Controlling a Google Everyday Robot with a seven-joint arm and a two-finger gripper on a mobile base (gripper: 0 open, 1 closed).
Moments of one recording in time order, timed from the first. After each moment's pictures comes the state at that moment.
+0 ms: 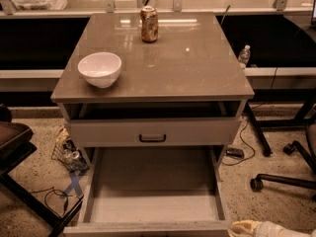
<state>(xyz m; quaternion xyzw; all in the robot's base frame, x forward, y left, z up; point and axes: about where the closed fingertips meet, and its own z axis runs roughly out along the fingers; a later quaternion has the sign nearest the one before) 0.324 -0.242 0.496 -0.51 0.77 0.13 0.36</state>
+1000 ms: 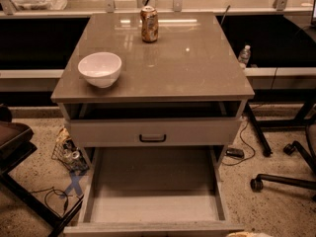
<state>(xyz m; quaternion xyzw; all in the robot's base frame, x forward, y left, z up) 0.312 -0.249 0.414 -0.50 0.76 0.18 0.38</state>
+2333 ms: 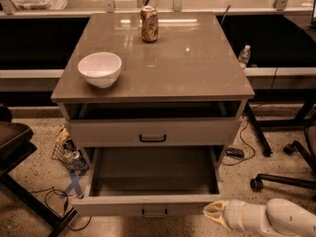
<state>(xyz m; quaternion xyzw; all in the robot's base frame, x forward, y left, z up) 0.407 -0.196 0.412 -0.52 0.74 0.19 0.38</state>
